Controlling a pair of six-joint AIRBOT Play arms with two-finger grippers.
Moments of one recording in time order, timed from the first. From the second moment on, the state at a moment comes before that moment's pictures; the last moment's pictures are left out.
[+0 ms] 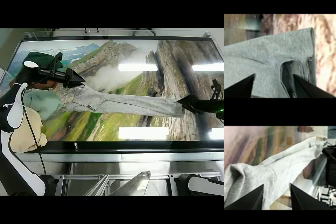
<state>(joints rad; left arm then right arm) 0.12 -2.08 1.86 0.50 -1.48 -1.12 -0.53 -1.42 0.89 -0.67 0.98 0.90</state>
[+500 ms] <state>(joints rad) 0.12 -2.10 1.98 0.49 -1.59 -1.19 -0.49 -1.56 0.96 -0.81 1.02 1.07</state>
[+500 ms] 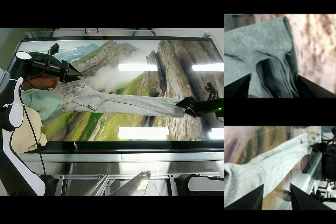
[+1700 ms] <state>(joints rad) -0.46 -2.16 1.77 0.64 -1.12 -1.40 -0.44 -1.40 1.24 -0.37 1.55 0.98</state>
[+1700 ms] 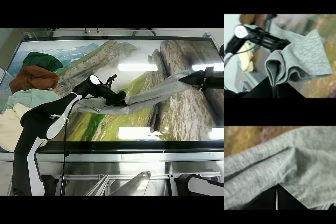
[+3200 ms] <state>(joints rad) 0.26 -1.28 1.10 0.31 -1.45 -0.92 0.35 -1.87 1.67 -0.60 1.12 1.26</state>
